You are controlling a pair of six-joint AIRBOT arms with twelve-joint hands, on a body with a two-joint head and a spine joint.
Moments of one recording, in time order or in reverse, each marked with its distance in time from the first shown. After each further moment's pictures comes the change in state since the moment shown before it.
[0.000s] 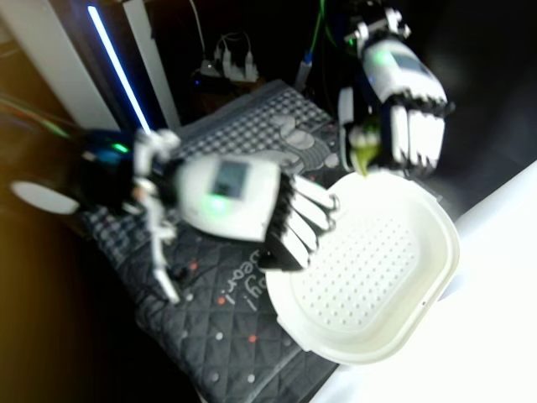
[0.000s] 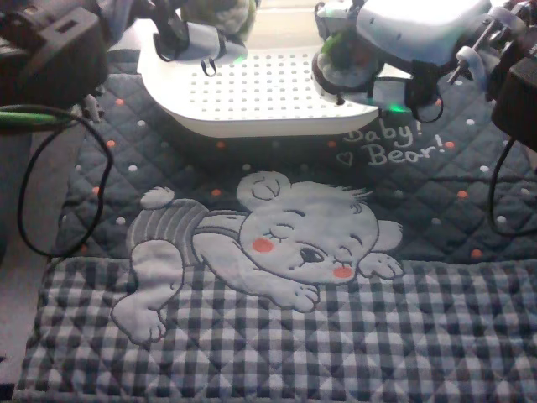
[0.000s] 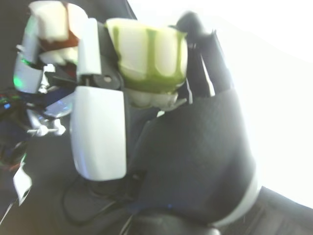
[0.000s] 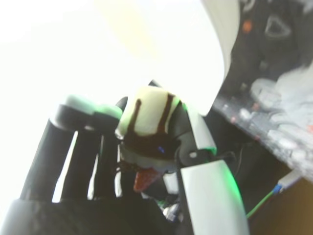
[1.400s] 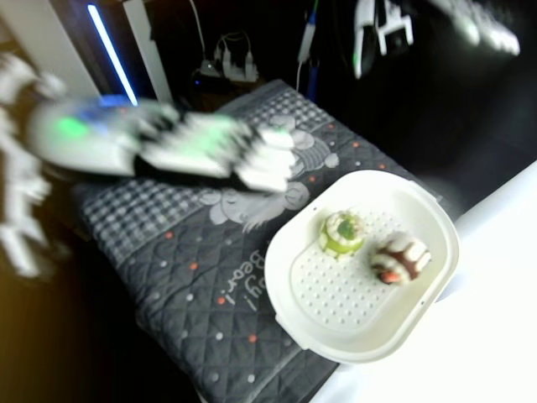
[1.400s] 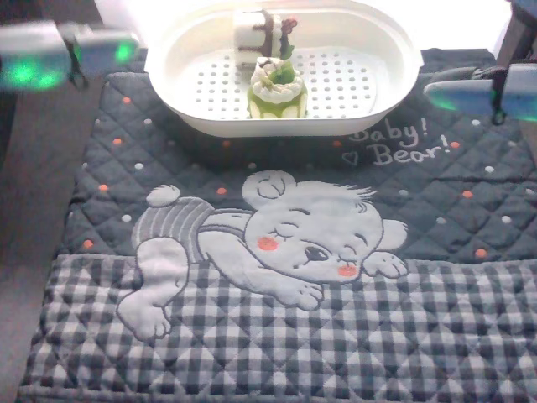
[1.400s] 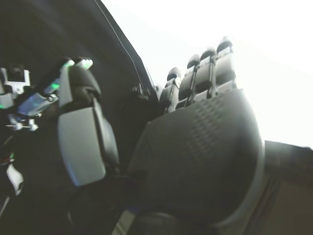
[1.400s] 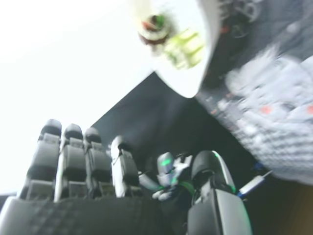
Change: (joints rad) left arm 0.284 0.510 -0.471 -0.050 -0.559 -0.008; right arm 0.000 0.532 -0.504 -0.193 0.163 -0.046
